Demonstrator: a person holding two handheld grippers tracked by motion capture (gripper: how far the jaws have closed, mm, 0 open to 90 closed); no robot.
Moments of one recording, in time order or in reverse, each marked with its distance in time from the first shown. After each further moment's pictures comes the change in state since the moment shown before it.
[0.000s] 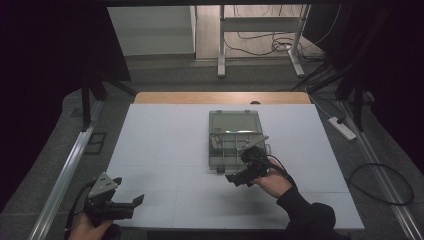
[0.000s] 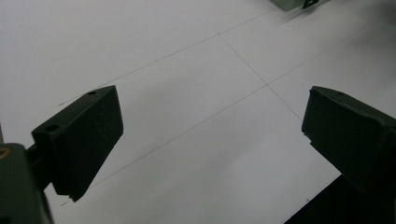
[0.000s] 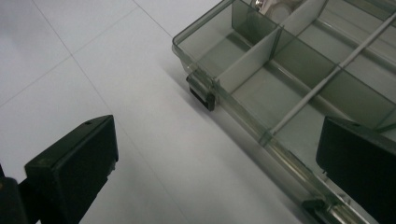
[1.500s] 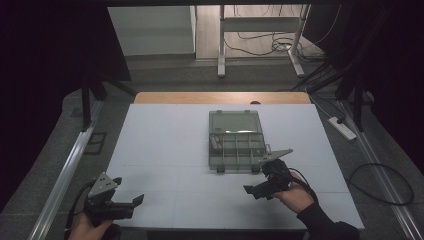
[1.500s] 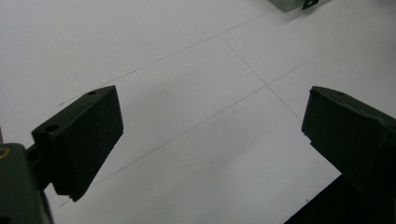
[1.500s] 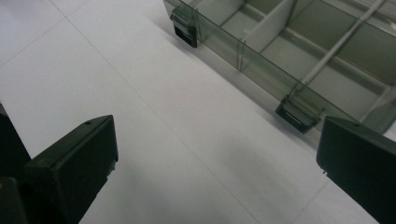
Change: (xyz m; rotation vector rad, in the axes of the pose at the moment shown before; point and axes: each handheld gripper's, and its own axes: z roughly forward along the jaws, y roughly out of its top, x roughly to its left) left arm 0.000 0.000 0.000 -0.001 -0.001 -0.003; right arm -0.005 -0.050 -0.040 -0.002 -0.040 0.050
